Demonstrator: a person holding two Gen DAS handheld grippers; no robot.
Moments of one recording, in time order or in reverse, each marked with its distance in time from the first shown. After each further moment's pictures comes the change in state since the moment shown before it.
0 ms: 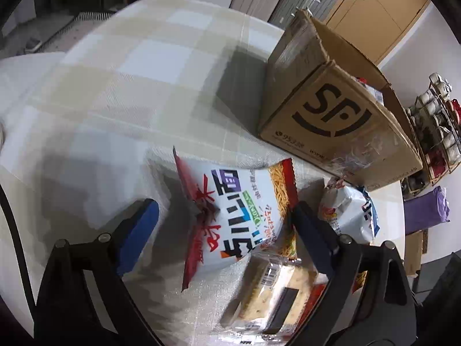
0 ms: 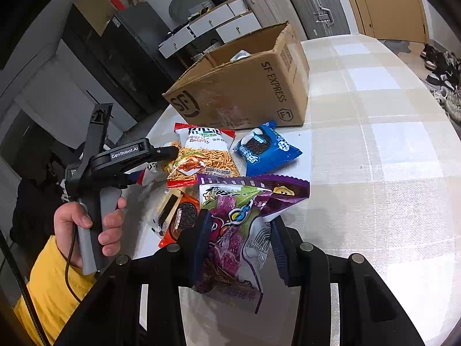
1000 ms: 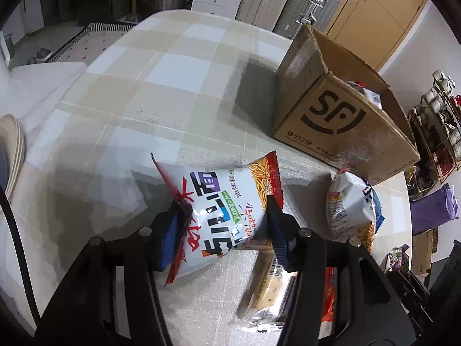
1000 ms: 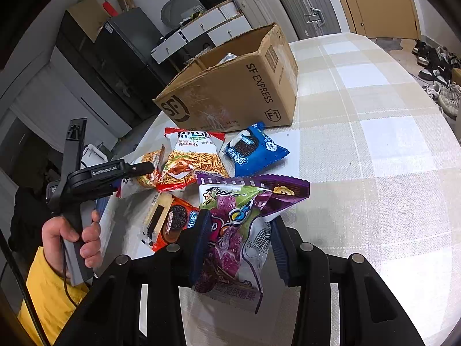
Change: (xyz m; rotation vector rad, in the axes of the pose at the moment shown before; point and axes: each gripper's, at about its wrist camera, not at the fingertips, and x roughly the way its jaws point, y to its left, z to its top) left arm -0.040 0.017 -0.019 0.024 -0.051 0.058; right arm -0.001 -0.005 -0.002 0.027 -0.024 -0.026
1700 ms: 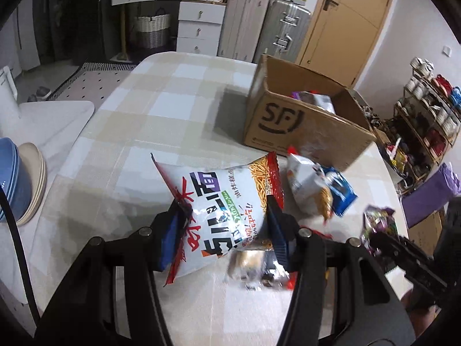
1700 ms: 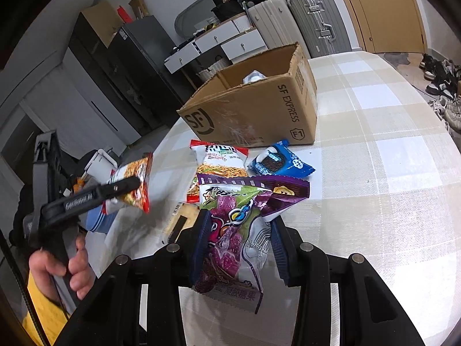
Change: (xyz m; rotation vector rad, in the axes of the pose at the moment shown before) left arm -0.086 -0.024 -0.045 0.119 -0.159 -0.009; right arm -0.011 0.024 0.001 -0.038 -0.075 0.039
